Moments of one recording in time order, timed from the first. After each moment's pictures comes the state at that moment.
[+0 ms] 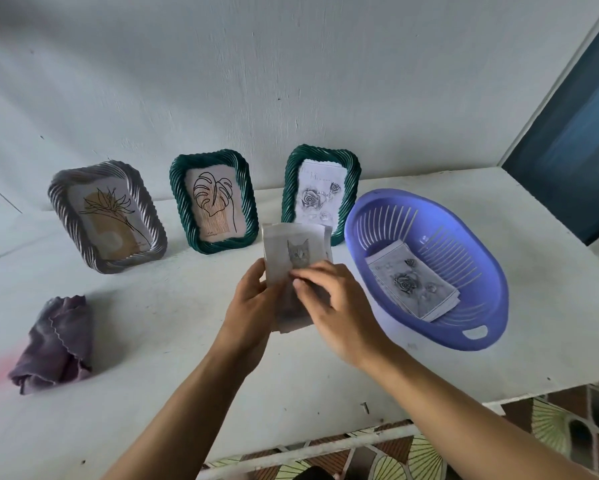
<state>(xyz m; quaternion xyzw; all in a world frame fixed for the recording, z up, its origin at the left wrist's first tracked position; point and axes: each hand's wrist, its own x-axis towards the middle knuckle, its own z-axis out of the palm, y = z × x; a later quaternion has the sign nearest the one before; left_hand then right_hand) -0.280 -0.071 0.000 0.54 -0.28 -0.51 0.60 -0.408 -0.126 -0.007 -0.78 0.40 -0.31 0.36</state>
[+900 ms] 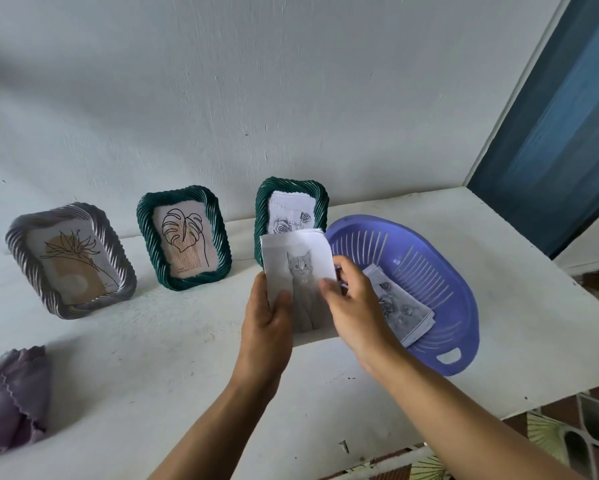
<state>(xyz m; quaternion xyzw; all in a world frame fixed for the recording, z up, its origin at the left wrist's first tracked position) -0.330 -0.108 0.003 0.57 -0.35 -0.39 0.63 -0.439 -0.169 0.010 -0.63 0.49 -0.40 0.45</state>
